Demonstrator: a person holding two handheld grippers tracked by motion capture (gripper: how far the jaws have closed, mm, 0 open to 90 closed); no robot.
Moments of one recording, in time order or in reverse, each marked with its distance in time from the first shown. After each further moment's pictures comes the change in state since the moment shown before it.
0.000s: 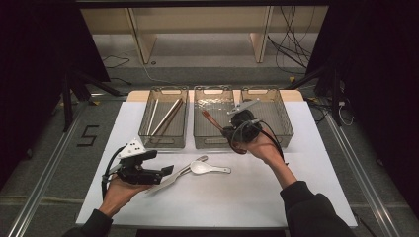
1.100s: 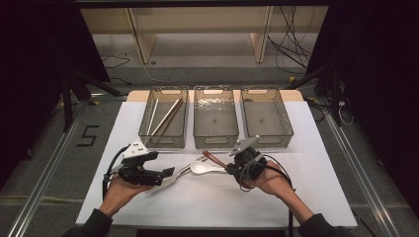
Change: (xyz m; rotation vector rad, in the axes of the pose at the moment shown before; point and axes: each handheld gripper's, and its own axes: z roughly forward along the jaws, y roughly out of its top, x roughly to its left) left arm -0.001 0.001 0.003 0.035 -0.003 0.023; right arm 0.052 -0.071 -0.010 0.142 0.089 -0.122
